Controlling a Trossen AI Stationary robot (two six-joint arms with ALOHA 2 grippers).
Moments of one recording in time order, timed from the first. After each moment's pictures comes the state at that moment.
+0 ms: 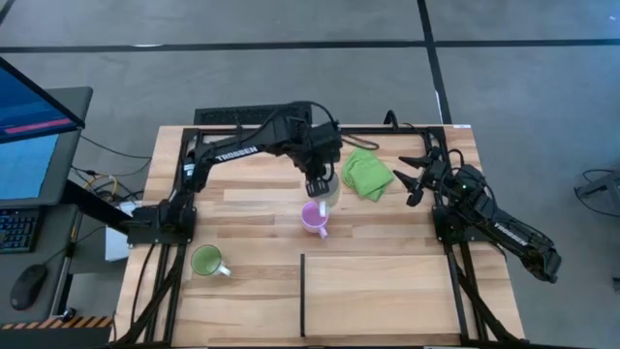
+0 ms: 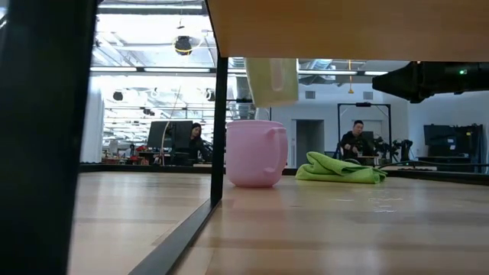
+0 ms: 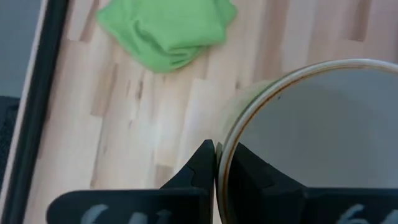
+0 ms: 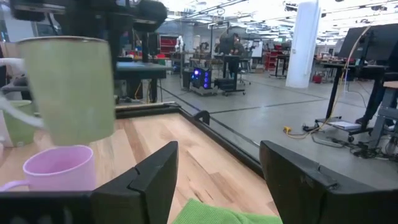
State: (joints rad) left arm 0.17 2.13 2.36 -1.36 -0.01 -0.01; right arm -0.69 0.01 0.01 0.05 -0.26 -0.08
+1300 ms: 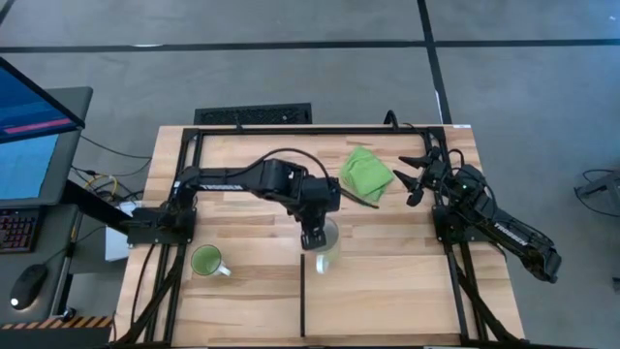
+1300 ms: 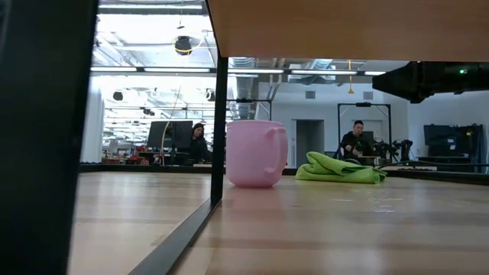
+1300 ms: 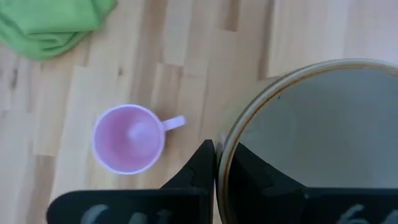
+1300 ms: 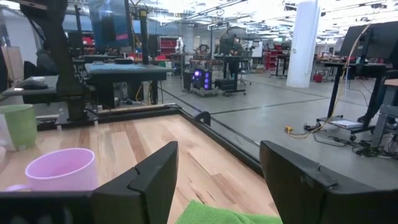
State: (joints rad) left arm -0.12 2.07 2.36 -1.37 0.04 -0.30; right arm -0.69 0.01 0.01 0.06 -0.26 -0.06
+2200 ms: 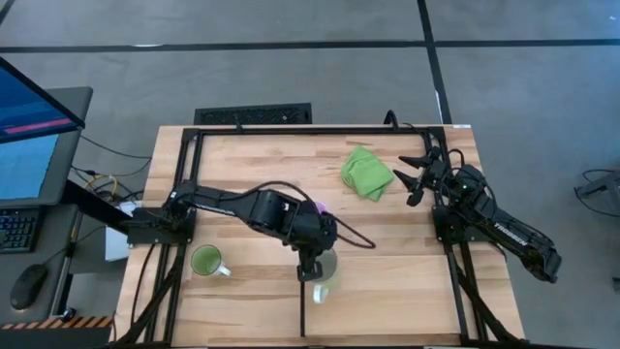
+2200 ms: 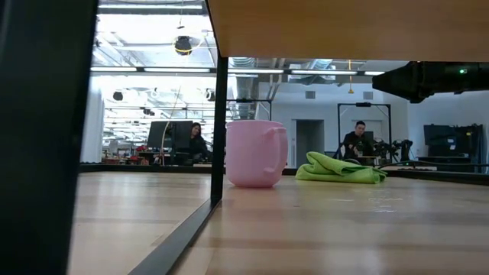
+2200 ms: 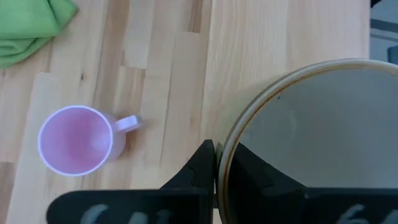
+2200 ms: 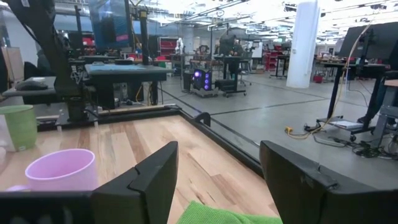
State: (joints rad) left arm -0.28 2.07 2.36 -1.33 -0.06 -0.41; right arm -0.69 0.01 0.01 0.06 -0.26 -0.06
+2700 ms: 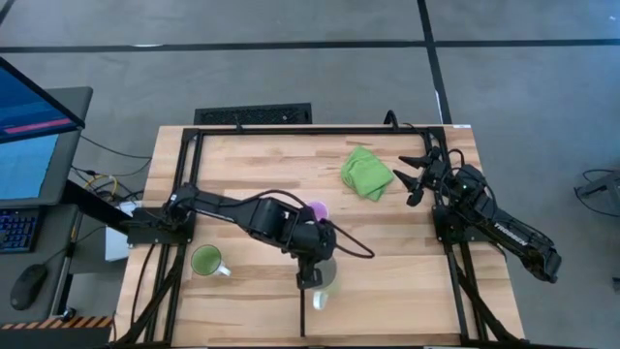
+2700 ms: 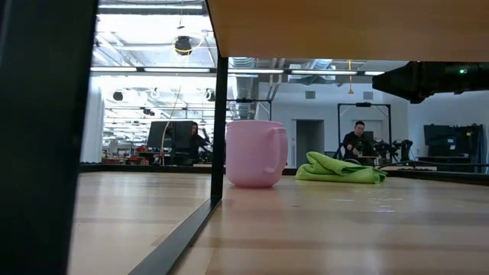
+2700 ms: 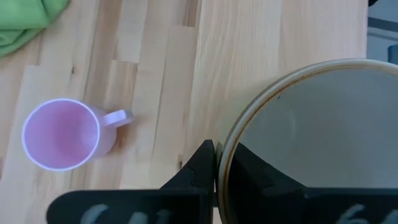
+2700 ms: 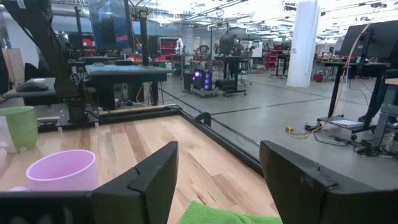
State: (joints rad) left arm -0.32 2.08 2.35 -1.32 -0.08 -0.46; right arm -0.69 0.01 0.01 0.06 -0.26 -0.05
